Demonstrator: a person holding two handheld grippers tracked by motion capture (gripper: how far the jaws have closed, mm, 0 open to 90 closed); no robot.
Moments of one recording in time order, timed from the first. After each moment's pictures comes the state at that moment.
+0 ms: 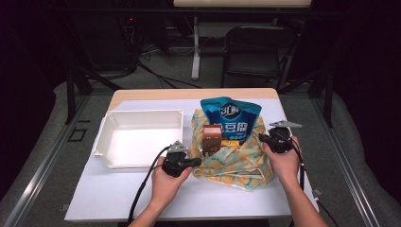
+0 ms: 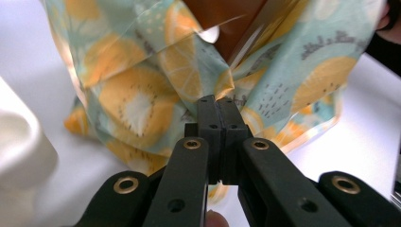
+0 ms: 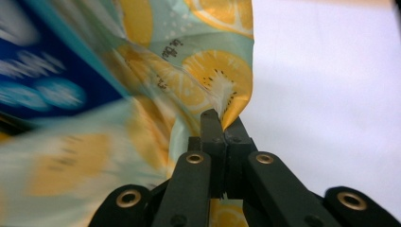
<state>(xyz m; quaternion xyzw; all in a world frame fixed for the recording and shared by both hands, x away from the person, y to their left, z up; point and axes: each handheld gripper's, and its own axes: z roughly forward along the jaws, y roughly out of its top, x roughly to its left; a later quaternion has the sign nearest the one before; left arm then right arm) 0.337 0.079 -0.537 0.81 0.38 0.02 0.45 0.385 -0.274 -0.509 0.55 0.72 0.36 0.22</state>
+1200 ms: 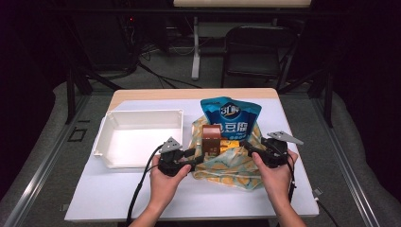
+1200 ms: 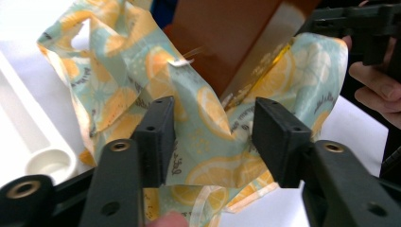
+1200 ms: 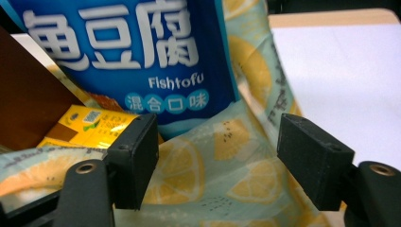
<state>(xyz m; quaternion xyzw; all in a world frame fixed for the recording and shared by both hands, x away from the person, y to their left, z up) 0.325 0.086 -0.508 0.77 0.38 0.06 0.52 0.328 -0.236 -0.489 0.56 0.66 0.44 0.23</state>
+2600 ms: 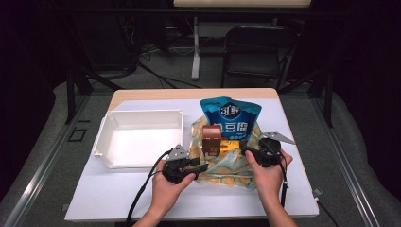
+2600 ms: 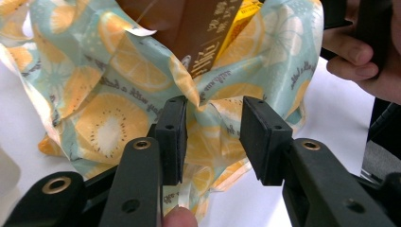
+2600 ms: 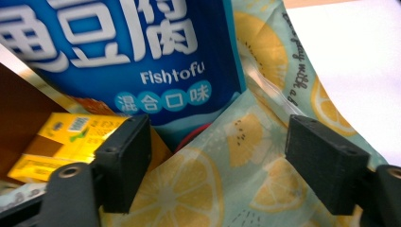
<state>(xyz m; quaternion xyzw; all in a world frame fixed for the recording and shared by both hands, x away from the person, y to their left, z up) 0.311 0.075 -0.515 0.80 0.33 0.05 0.49 0.334 -0.217 -0.497 0.61 0.63 0.42 0.23</state>
